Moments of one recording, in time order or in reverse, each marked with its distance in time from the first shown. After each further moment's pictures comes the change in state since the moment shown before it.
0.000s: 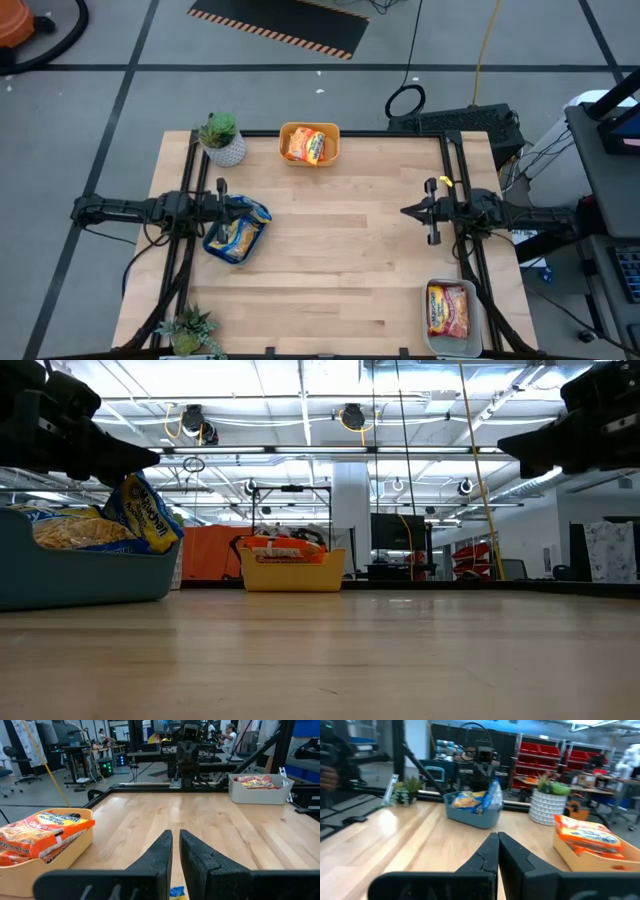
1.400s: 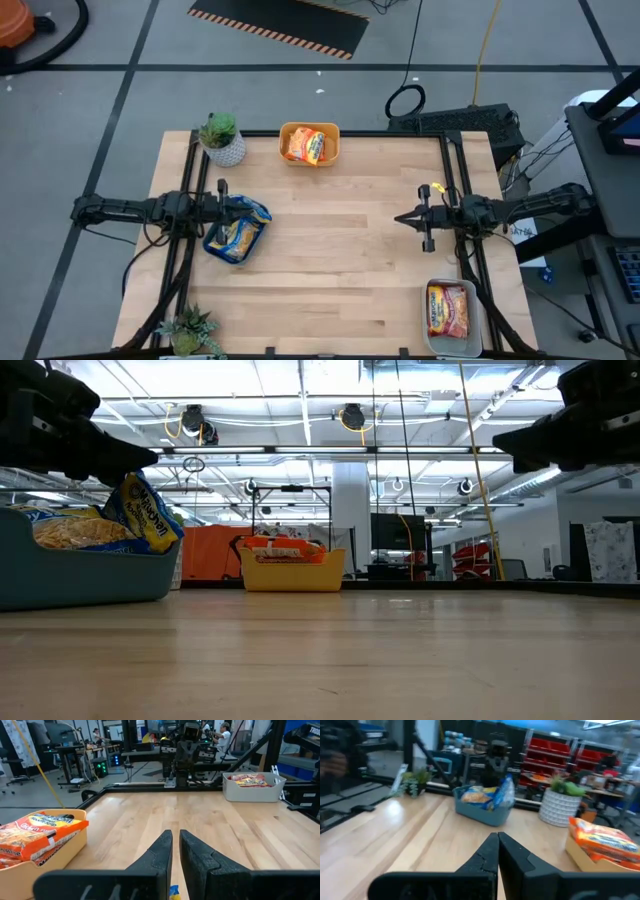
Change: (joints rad) left arm 0.000 0.000 0.000 -0.003 0.030 0.007; right arm 0.184 0.310 0.000 0.290 0.154 -0.043
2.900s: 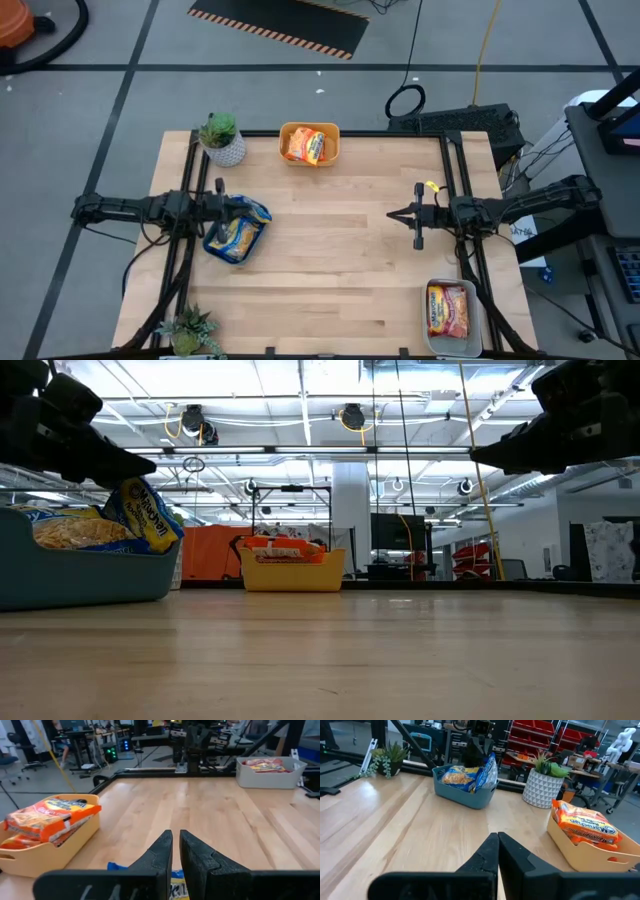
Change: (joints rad) left arm -0.016 -0.001 0.046 -0.124 -0.077 -0.007; right arm 0.000 0.245 0.051 0.072 0.109 -0.007
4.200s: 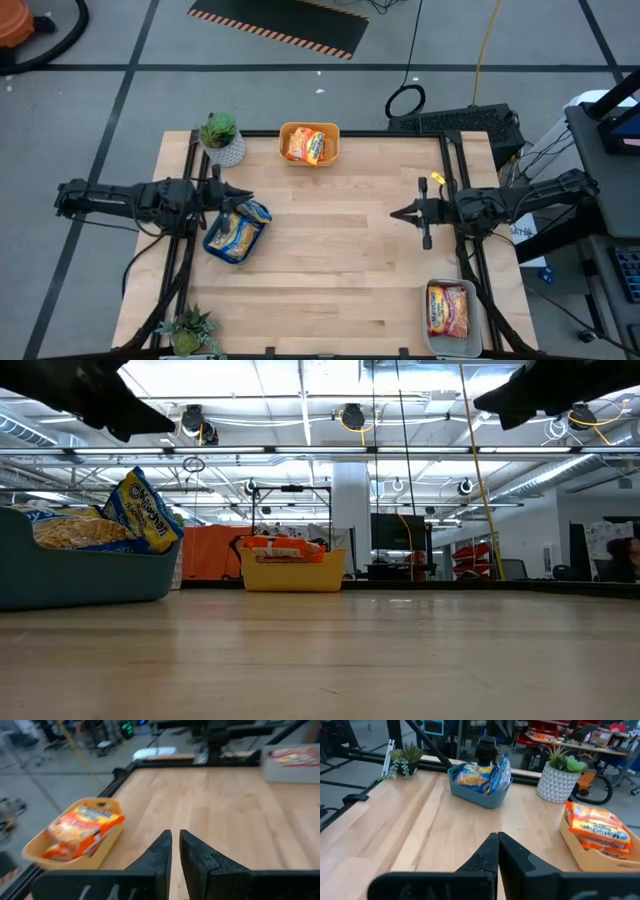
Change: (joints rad) left arm -0.001 0.361 0.373 -0.159 -0.111 -0.006; right arm 0.067 0.007 0.348 -0.471 0.002 0.088
